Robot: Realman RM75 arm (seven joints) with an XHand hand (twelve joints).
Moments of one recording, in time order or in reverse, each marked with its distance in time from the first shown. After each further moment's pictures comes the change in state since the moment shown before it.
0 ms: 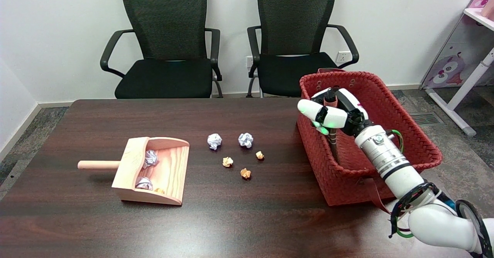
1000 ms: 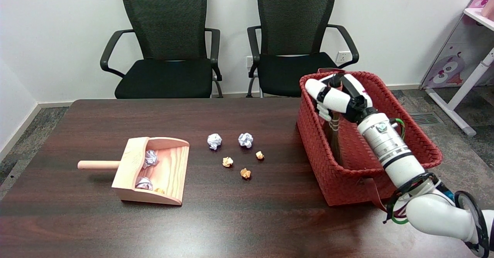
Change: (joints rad) arm 0.028 -0.006 0.051 -0.012 0.002 -0.001 -0.005
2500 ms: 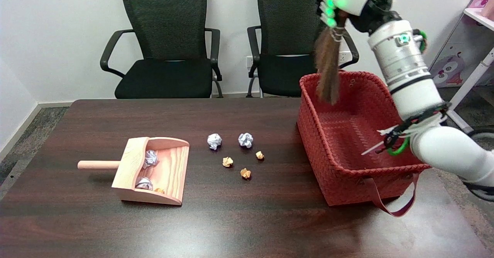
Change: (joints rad) arm 0.258 0.032 0.188 -0.343 0.288 -0.136 -0.401
